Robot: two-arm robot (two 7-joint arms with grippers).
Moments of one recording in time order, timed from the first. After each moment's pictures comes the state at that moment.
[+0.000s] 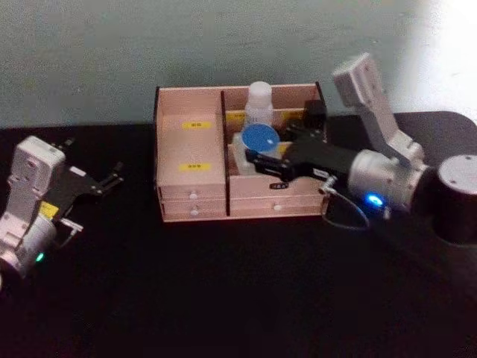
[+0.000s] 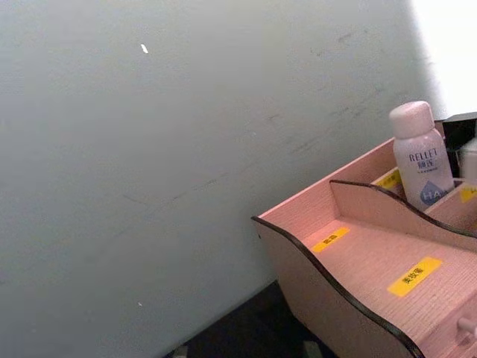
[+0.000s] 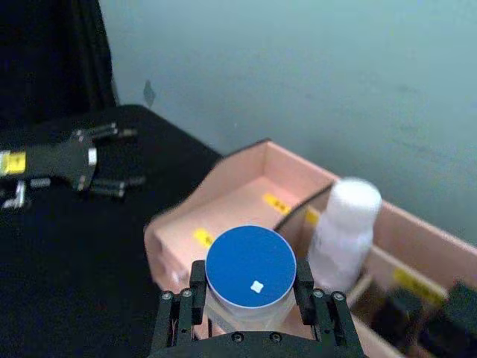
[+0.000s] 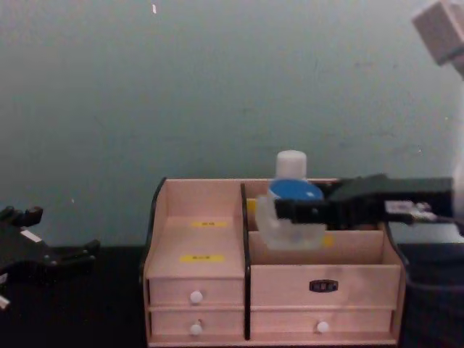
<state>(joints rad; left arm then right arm) -0.20 0.60 0.45 -1.41 -0.25 -0.12 0.03 0.42 0.45 -0.50 -1.51 0.41 0.29 0.46</state>
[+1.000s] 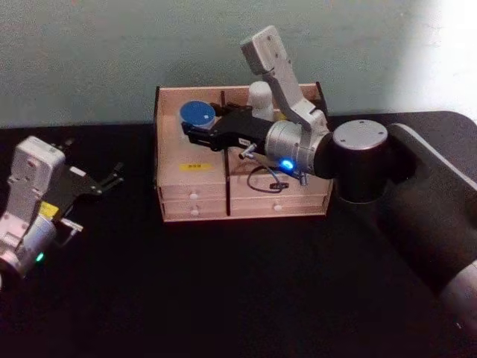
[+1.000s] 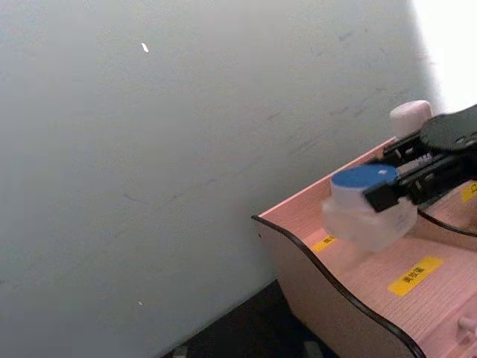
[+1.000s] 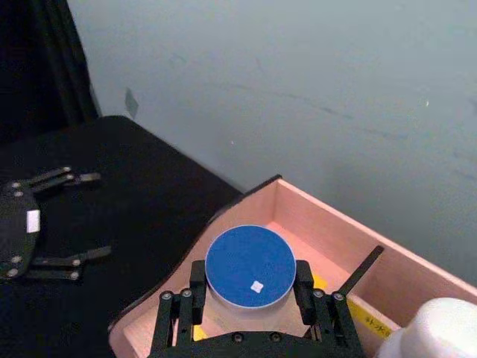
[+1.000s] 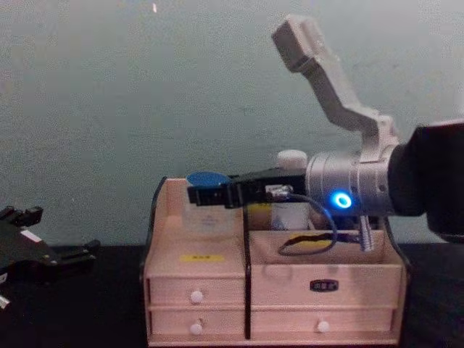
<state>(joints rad) -0.20 0.60 0.45 -1.41 -0.25 -0.12 0.03 0.67 0.14 -0.58 -1.08 0.32 0.26 0.41</state>
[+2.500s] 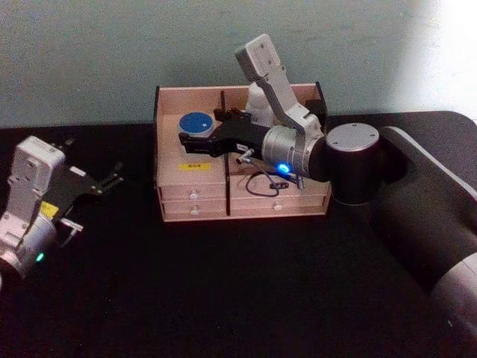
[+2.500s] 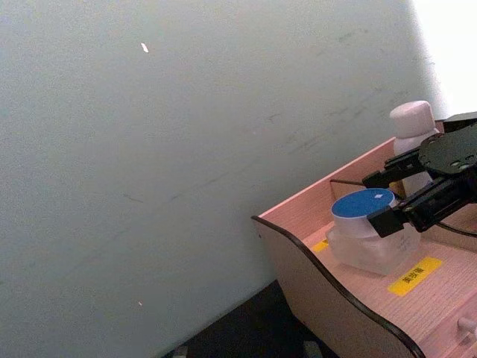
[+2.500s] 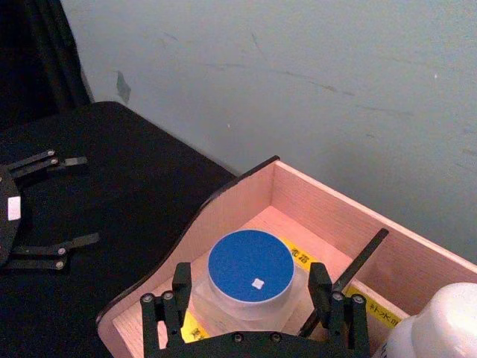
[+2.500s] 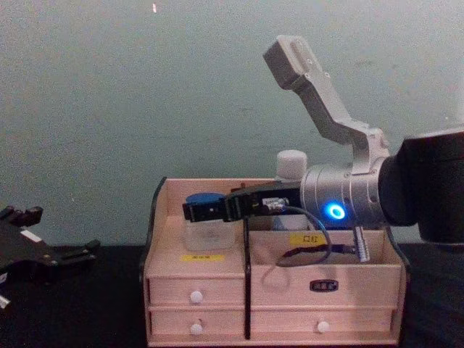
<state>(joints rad) -0.20 0.60 0.45 -1.41 -0.25 -0.12 0.03 0.68 0.11 -0.57 -1.02 0.29 0.26 0.41</state>
